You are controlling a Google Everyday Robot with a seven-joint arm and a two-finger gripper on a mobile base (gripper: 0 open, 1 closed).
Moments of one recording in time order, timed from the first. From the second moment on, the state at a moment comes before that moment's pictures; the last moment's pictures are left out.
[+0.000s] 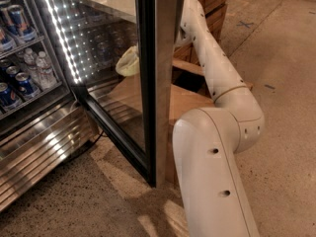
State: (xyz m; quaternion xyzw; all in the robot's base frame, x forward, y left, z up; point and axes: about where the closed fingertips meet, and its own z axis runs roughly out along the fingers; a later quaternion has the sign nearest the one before) arm 0.700 0.099 0.827 -0.73 0.45 0.40 0.33
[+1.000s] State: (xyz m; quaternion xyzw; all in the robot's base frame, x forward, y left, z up) arm 0.694 0.144 0.825 -0.76 0.42 0.40 0.30
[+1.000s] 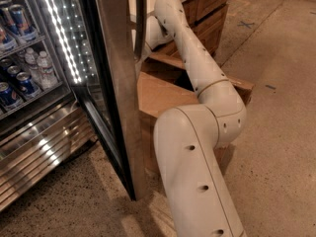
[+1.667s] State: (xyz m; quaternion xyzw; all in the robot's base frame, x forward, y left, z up) arm 0.696 0.154 0.825 -0.76 0.43 0.37 0.32
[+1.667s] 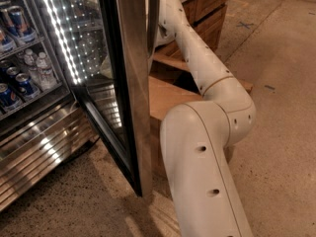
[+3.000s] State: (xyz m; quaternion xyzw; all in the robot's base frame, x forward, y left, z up) arm 0.647 0.134 0.877 -0.76 0.40 0.31 0.41
